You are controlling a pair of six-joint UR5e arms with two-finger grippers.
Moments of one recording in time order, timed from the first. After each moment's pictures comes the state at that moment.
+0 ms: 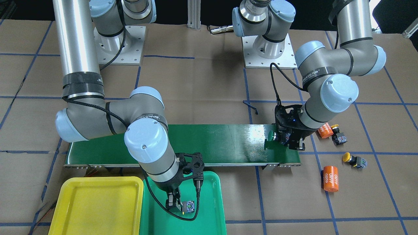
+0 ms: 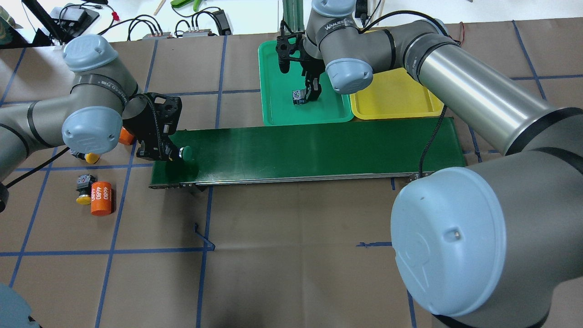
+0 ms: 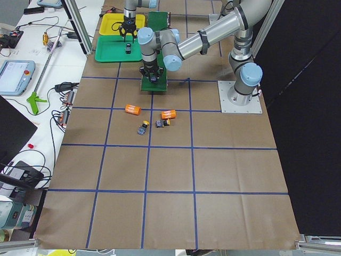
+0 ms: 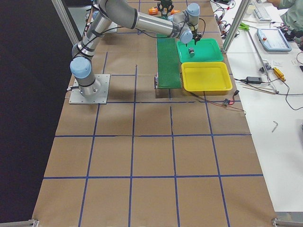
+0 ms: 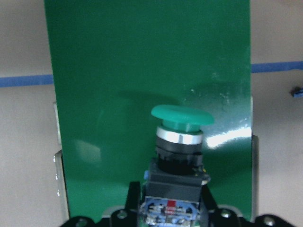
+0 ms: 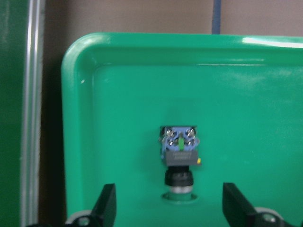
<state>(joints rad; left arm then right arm) -1.41 -1.84 -1.85 -1.11 1.57 1.78 1.80 -0.92 1.28 -2.09 -1.46 -1.39</state>
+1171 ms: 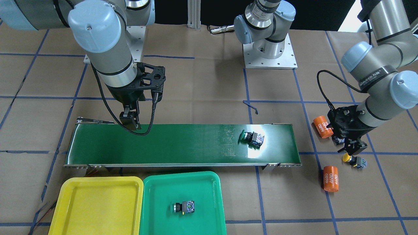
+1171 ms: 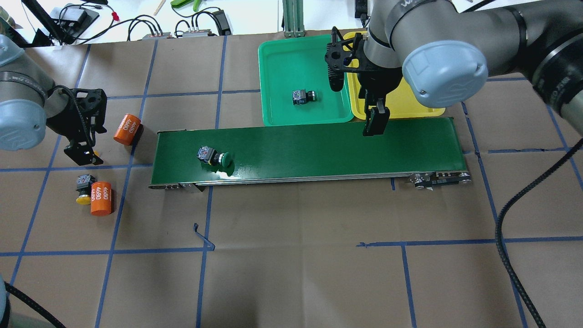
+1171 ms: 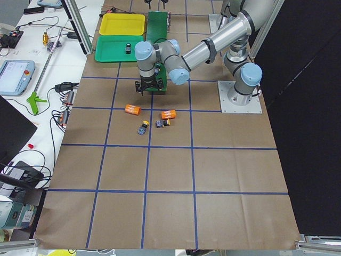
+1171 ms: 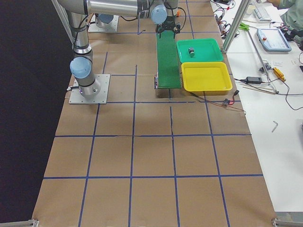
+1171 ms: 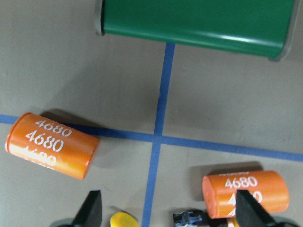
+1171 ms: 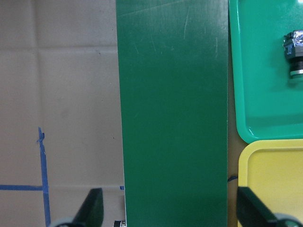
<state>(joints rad) -1.12 -1.86 -1.79 -1.09 1.58 1.92 1.73 -1.40 1.61 -1.79 -1.52 -1.40</state>
